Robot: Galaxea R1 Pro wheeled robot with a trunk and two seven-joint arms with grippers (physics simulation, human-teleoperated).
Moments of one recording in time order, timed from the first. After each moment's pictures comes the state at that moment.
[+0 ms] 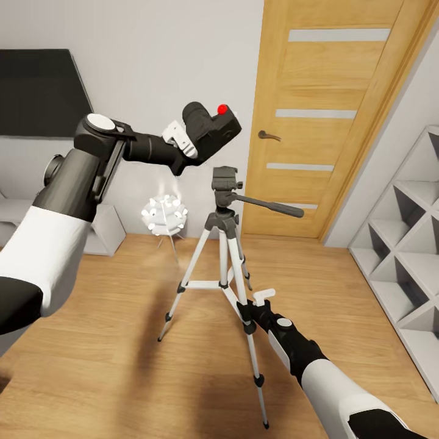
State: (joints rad) left arm -1.50 0.11 -0.34 -1.12 -0.26 0.57 -1.03; right arm -0.76 0.10 0.12 -0.45 0.01 -0.04 0.20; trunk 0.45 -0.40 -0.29
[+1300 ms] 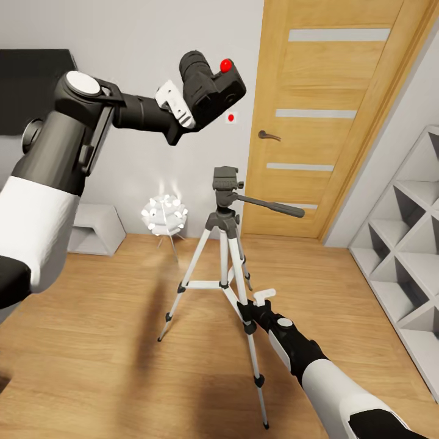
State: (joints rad) left arm -1.64 0.12 -0.38 -1.09 -0.25 0.44 -0.99; right arm -0.76 0.10 0.12 -0.45 0.00 -0.04 0.20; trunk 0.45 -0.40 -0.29
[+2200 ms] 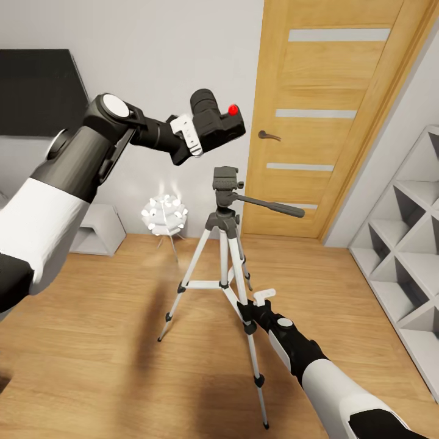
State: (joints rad) left arm -1.64 0.12 -0.53 -1.01 -0.35 0.44 -0.99; right arm -0.76 0.10 0.12 -0.45 0.00 -0.04 0.20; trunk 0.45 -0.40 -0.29
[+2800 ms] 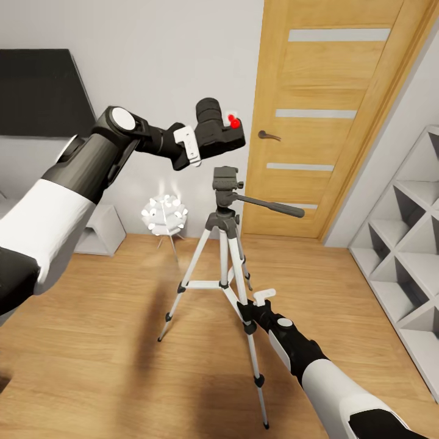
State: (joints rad) left arm -1.64 0.10 -0.52 -0.90 -0.43 0.25 -0.98; right arm -0.76 0.10 0.12 -0.45 0.00 -0.04 0.20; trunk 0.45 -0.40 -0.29
